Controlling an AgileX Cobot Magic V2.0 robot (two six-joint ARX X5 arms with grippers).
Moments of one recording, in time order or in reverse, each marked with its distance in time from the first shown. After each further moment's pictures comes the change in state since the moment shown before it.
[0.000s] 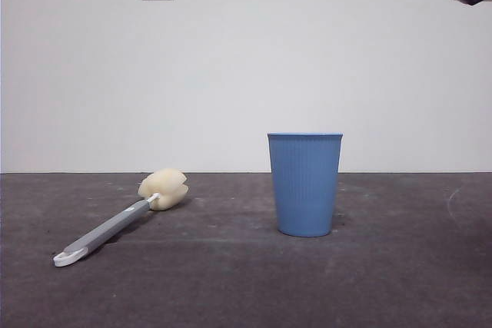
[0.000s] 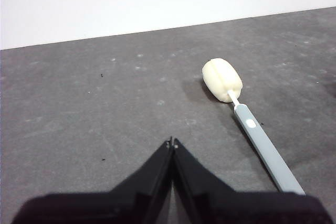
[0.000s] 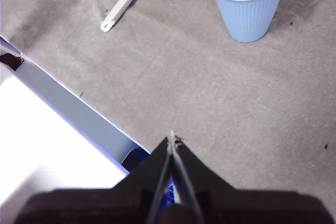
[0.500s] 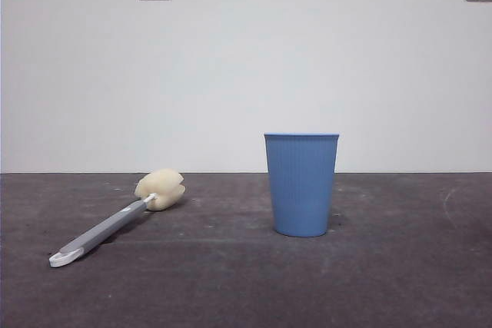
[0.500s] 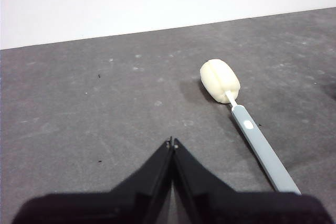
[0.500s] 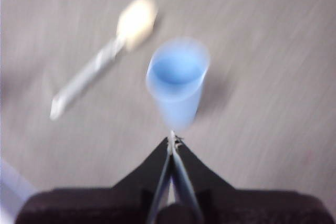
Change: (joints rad) left arm 0.000 0.000 0.000 0.000 -0.002 -0.003; right arm -0.059 -0.139 -0.009 0.214 0.209 -0.097
